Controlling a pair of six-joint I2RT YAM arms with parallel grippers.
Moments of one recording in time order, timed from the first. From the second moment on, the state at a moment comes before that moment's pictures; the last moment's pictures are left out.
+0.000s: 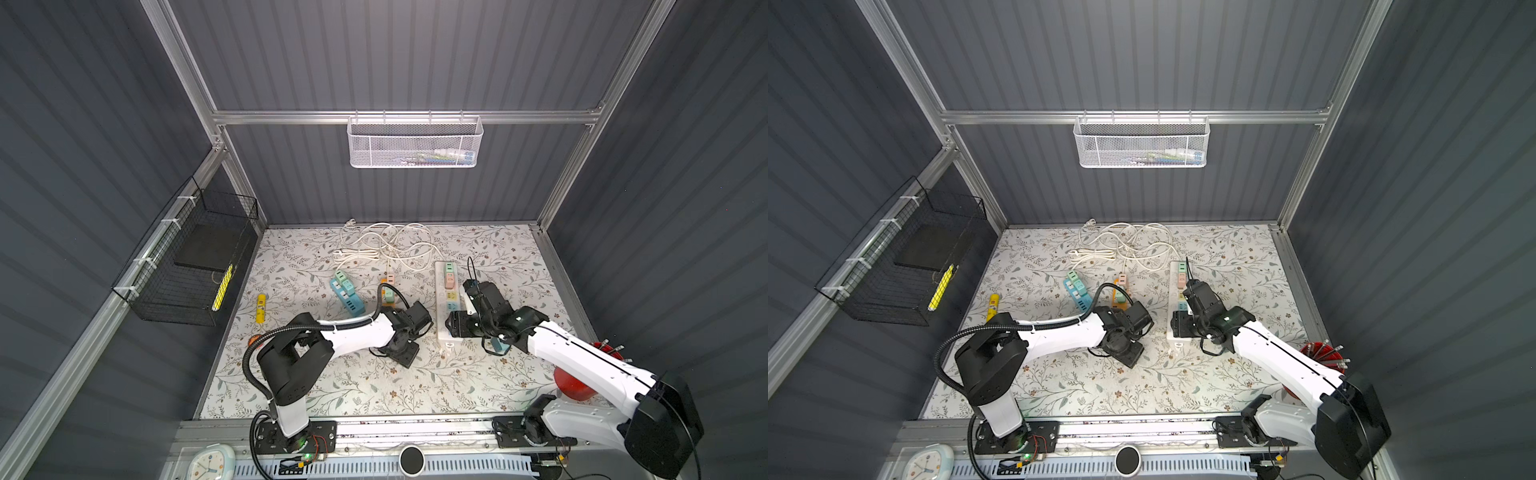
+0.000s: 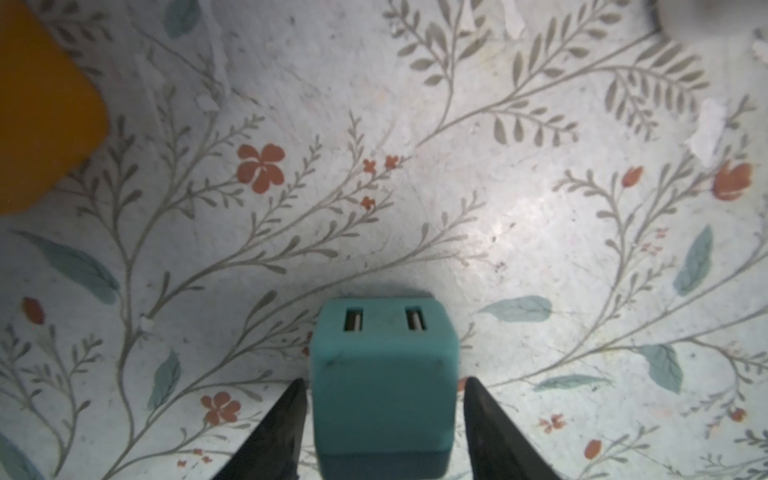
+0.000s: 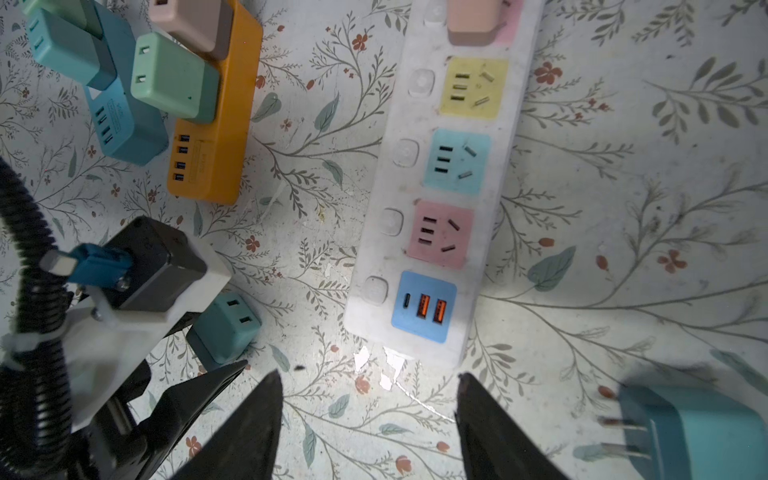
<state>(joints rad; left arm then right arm) -0.99 1.78 1.12 -0.74 -0.01 -0.35 0.60 1.18 0.80 -0.57 -0.02 0.51</state>
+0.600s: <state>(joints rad) -0.99 1.80 1.12 -0.74 -0.03 -0.34 0.59 1.22 0.83 -0.59 -0.02 0.49</state>
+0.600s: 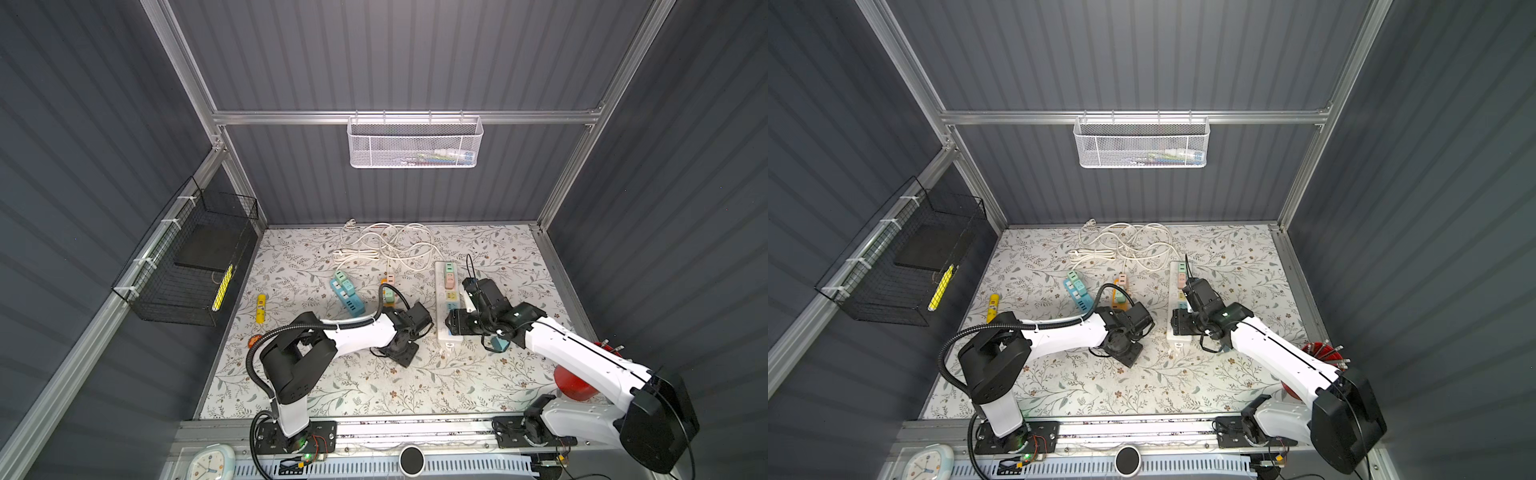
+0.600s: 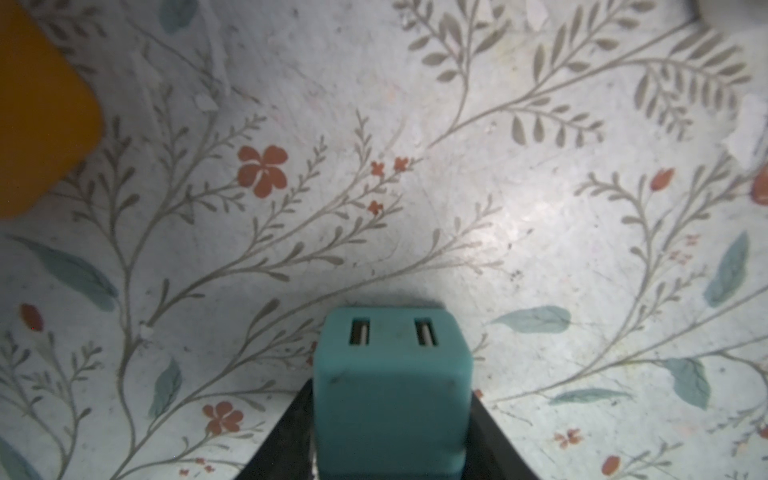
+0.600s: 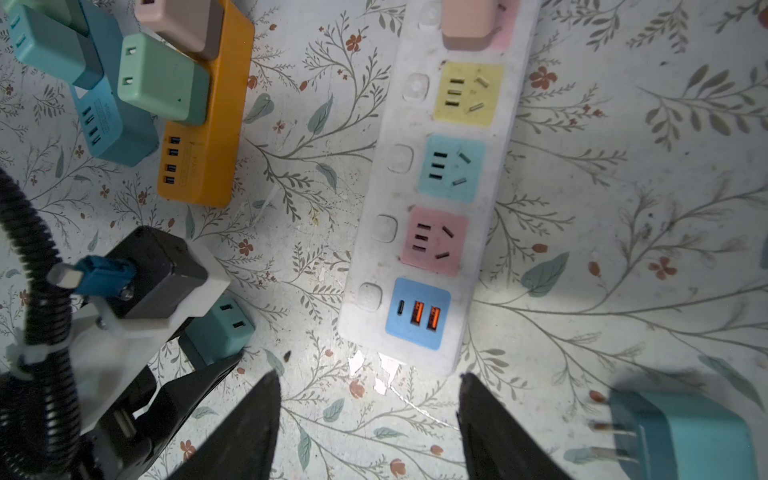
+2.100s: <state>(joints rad) -1.00 1.28 0.54 0.35 0.02 -0.02 0.66 1.36 1.02 -0.58 -0.48 0.40</state>
